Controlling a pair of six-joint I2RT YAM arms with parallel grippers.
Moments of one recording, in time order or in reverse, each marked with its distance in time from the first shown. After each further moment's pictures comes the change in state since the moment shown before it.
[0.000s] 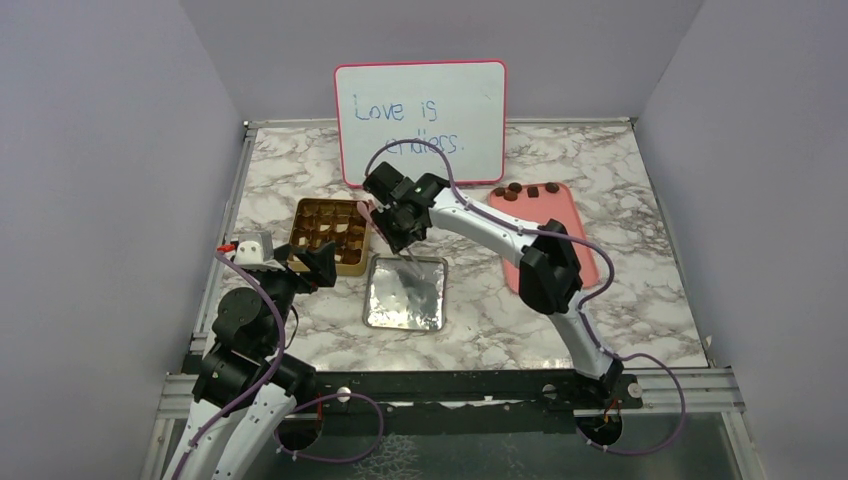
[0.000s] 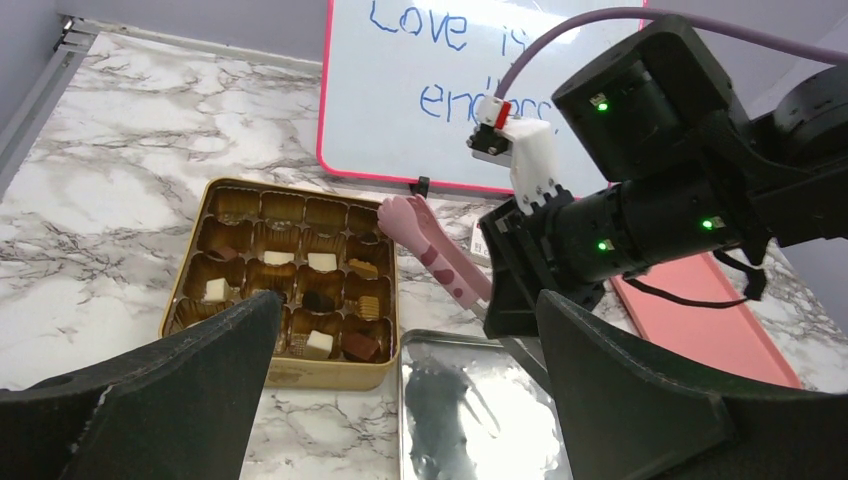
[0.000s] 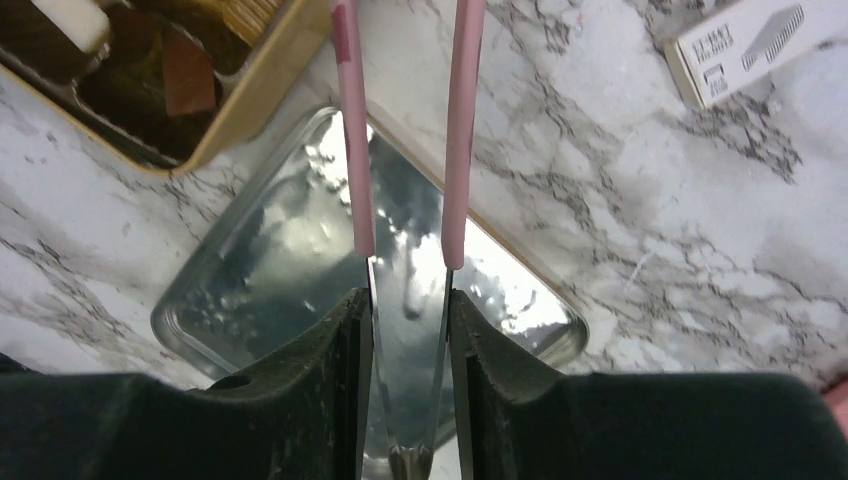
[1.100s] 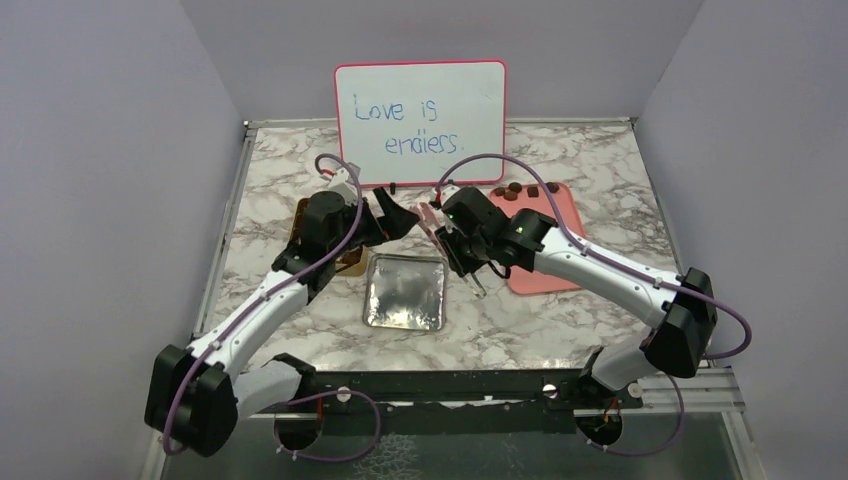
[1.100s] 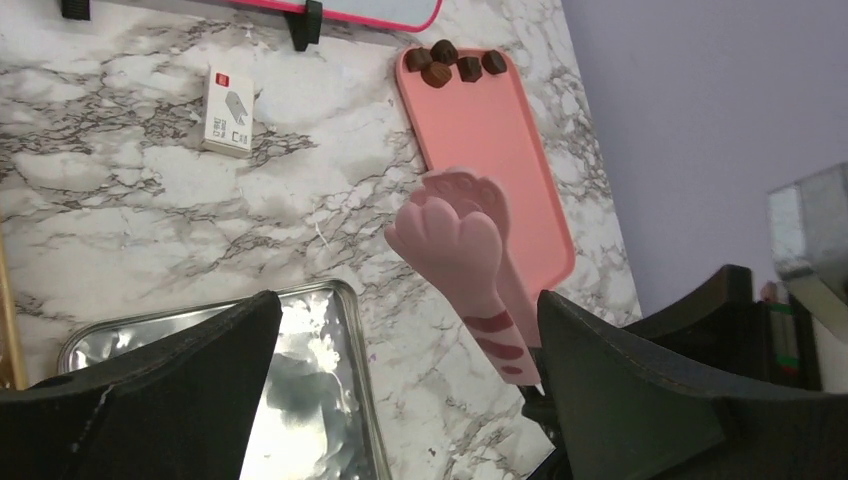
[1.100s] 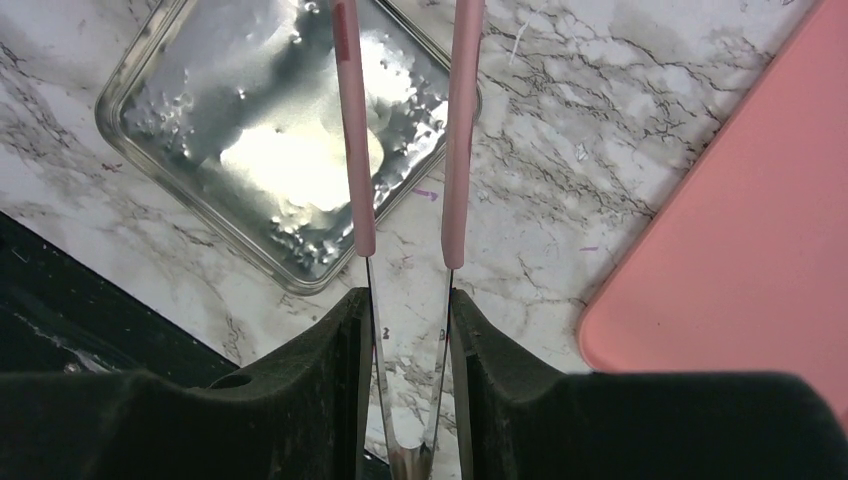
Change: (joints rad) left arm 0.000 0.830 0.113 0.423 0.504 -0.403; right arm 0.003 -0.773 -0.793 0.180 0.098 -0.022
